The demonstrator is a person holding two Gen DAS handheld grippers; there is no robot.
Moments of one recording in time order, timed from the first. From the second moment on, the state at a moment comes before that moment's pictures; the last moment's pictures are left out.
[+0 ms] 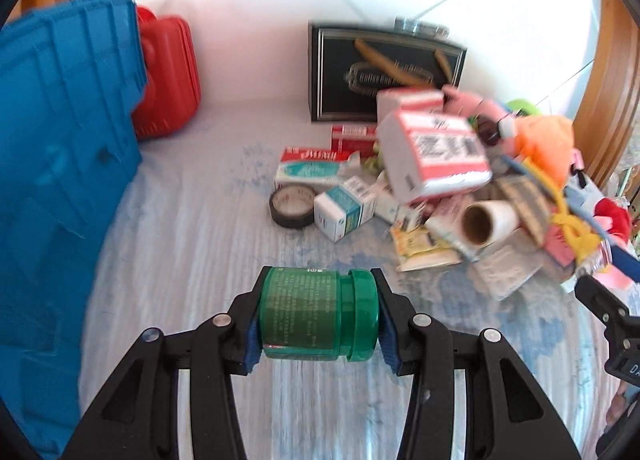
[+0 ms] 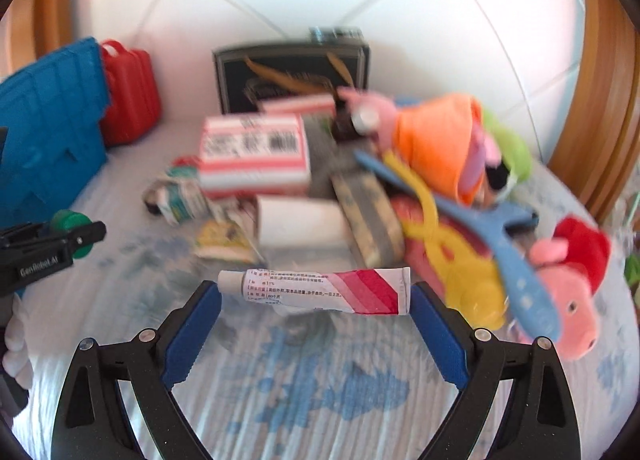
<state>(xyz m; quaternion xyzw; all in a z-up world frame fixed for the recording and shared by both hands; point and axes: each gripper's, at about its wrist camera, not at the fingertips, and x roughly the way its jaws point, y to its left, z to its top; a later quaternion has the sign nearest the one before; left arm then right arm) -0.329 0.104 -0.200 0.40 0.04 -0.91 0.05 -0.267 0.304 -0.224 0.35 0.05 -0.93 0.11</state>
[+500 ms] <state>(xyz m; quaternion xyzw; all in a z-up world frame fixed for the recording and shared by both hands) -0.218 0.095 -0.078 0.26 0.02 -0.96 0.11 -0.196 0.249 -0.112 0.20 0.09 -0.96 0.19</state>
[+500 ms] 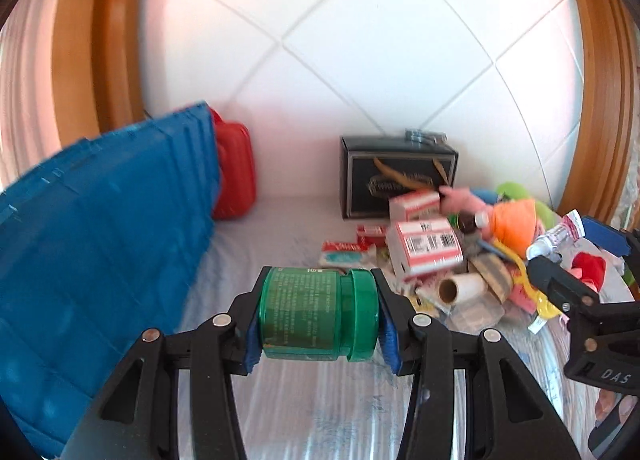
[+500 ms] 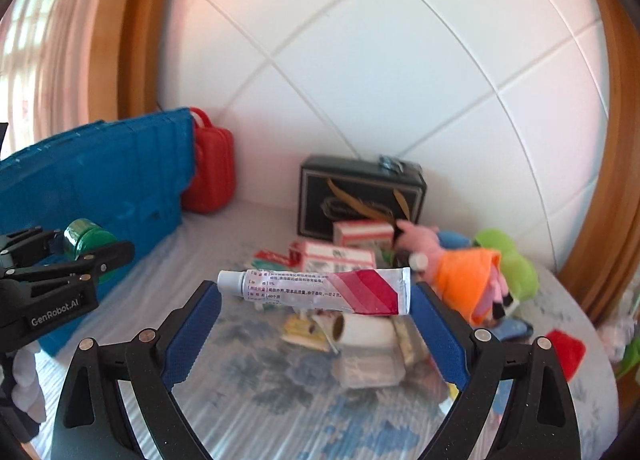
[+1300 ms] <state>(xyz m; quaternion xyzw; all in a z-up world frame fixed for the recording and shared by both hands) -0.092 -0.070 0.049 0.13 0.00 -0.95 0.30 -0.126 0.034 0.016 0.06 0.11 -0.94 0.33</state>
